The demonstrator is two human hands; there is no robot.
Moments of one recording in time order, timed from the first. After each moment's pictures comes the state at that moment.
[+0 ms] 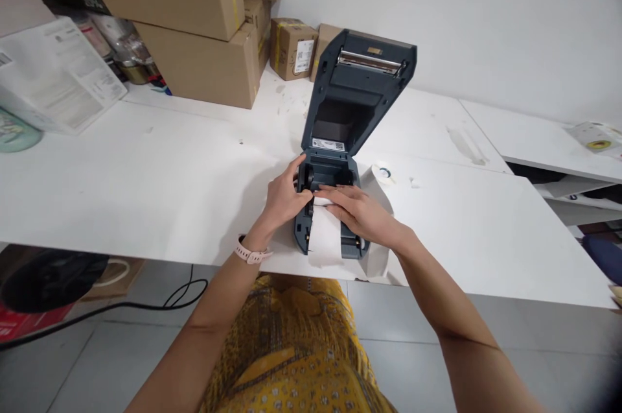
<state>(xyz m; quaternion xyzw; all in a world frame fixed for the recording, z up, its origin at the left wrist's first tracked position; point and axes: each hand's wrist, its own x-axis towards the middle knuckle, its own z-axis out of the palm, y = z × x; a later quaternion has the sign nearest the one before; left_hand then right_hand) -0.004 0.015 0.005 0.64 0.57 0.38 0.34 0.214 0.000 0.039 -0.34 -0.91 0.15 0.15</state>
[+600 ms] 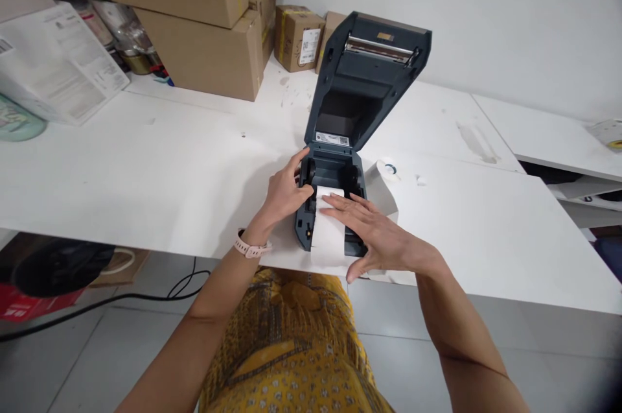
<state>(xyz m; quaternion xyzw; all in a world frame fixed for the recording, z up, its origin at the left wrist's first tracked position) -0.006 0.016 0.001 0.64 0.55 0.40 0.36 0.241 -0.031 0.037 -0.28 -0.94 0.20 0.06</state>
